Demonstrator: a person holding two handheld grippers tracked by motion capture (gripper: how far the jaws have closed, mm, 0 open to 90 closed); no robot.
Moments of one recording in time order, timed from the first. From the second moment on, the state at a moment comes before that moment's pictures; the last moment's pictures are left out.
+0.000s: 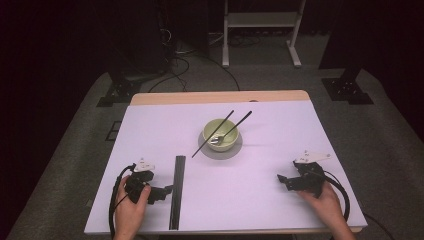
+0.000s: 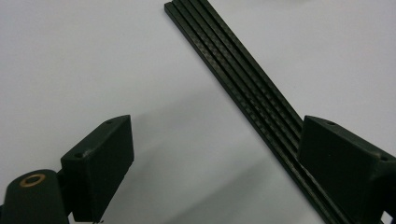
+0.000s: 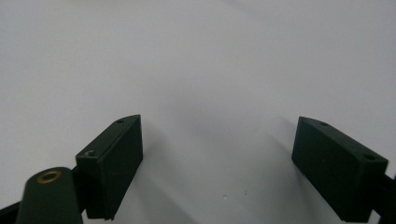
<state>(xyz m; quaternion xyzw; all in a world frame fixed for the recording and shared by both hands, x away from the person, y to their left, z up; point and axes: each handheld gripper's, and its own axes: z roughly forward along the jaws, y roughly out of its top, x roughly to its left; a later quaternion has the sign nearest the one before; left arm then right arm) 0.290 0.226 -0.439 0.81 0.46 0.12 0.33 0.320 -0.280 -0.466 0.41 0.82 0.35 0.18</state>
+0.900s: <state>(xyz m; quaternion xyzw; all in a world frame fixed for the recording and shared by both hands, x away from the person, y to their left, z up) 0.290 0.215 -0.446 0.83 0.46 0.13 0.30 0.320 -0.280 -0.466 0.41 0.82 0.35 0.18</state>
